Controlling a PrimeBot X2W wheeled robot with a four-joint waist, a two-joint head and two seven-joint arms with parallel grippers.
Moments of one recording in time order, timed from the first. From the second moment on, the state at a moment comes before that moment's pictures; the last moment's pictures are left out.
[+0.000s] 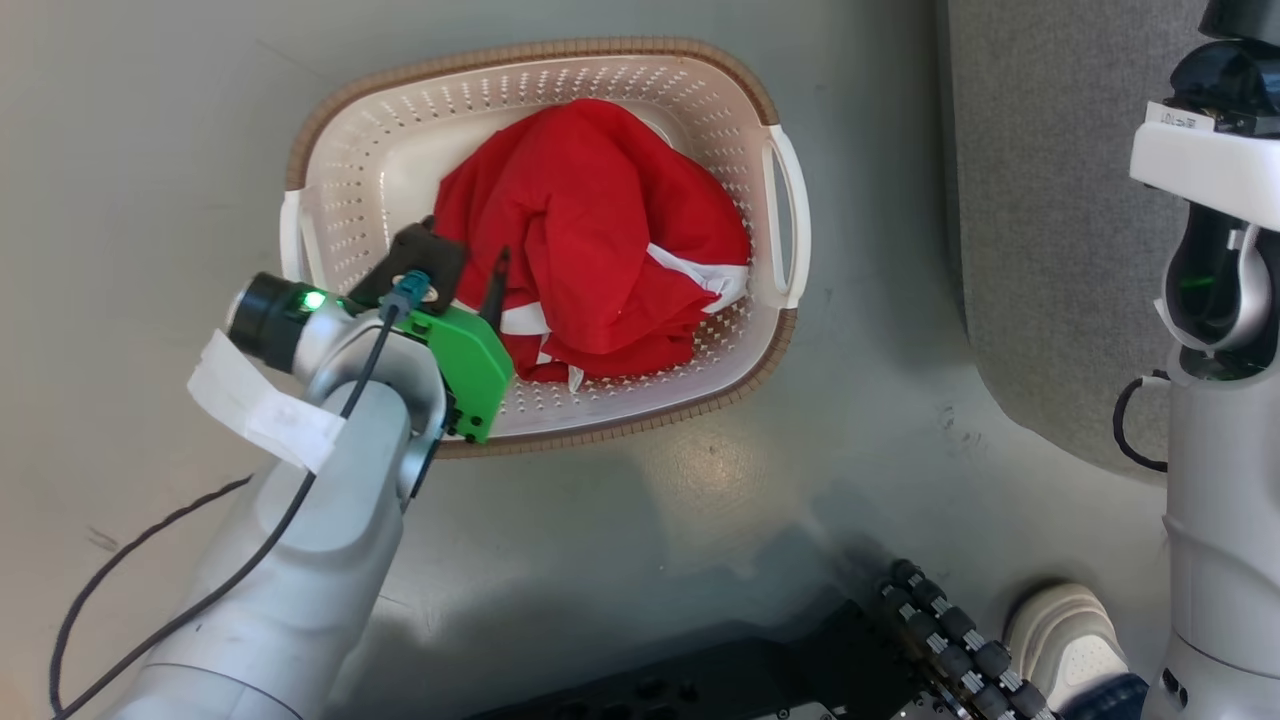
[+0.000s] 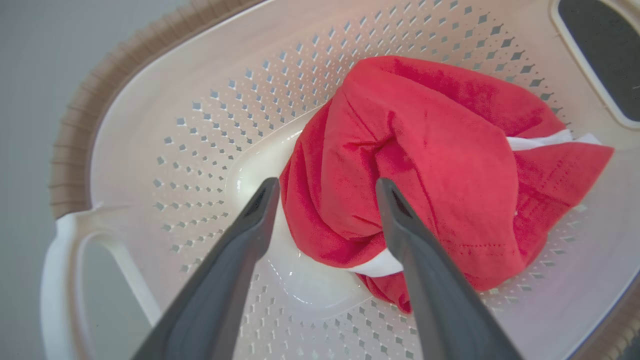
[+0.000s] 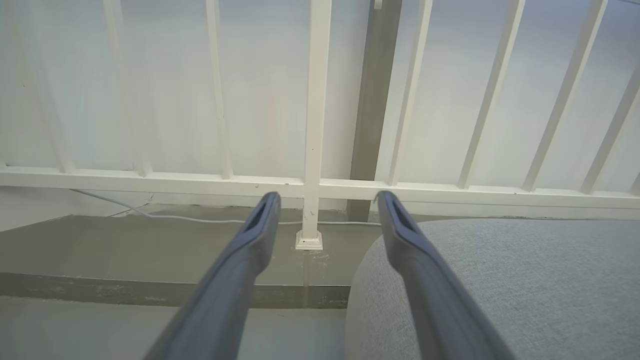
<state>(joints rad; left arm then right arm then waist) -0.74 0.04 -0.57 0.76 -0.21 -0.02 -0.08 -0.57 -0.07 0.01 -0.20 0.10 -0.04 -0.26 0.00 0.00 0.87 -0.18</state>
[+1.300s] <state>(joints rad) -0.86 0.04 -0.76 0.92 -0.34 -0.02 -0.08 -0.61 -0.05 0.06 -0.16 0.10 -0.08 -0.26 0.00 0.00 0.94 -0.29</state>
